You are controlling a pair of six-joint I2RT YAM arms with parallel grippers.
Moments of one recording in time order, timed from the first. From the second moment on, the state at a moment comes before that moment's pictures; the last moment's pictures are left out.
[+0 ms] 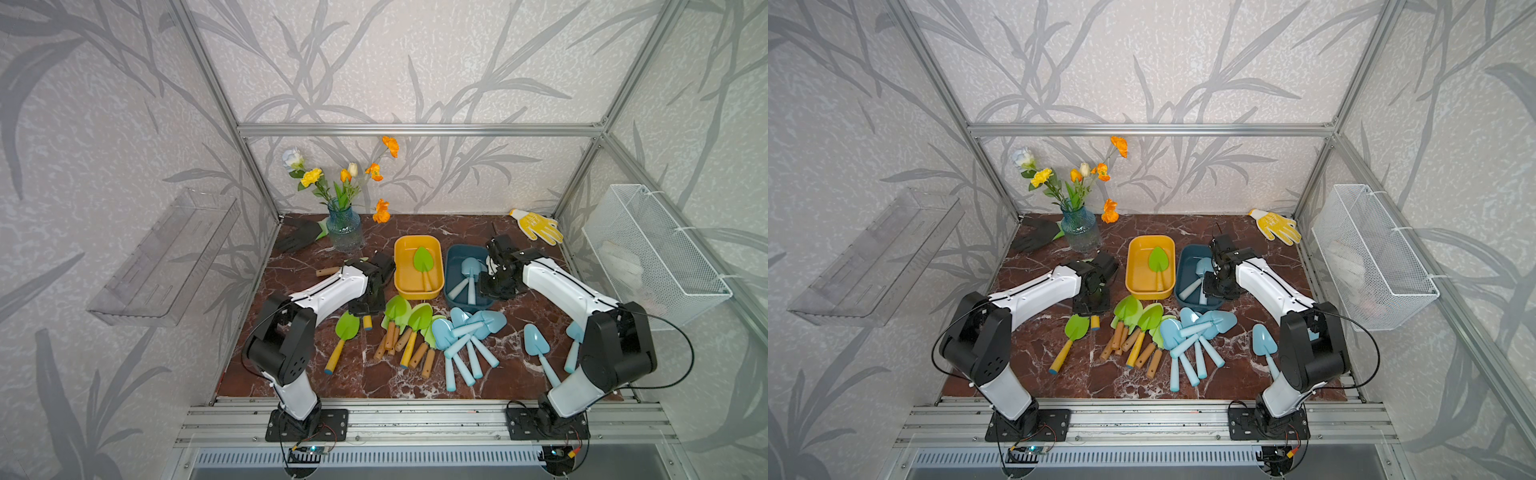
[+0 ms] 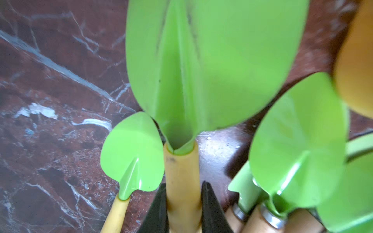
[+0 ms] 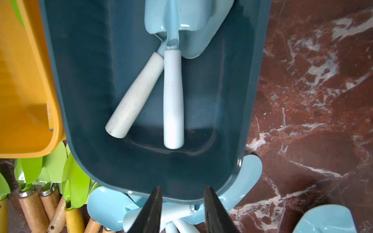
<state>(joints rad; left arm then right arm) -0.51 1.70 1.25 -1.00 -0.16 -0.64 0.31 1.62 1.21 -0.89 -0.09 0.48</state>
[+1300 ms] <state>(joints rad) -0.58 2.41 2.19 -1.11 0.10 -0.56 0.22 1.25 0.91 -1.01 0.03 0.58</state>
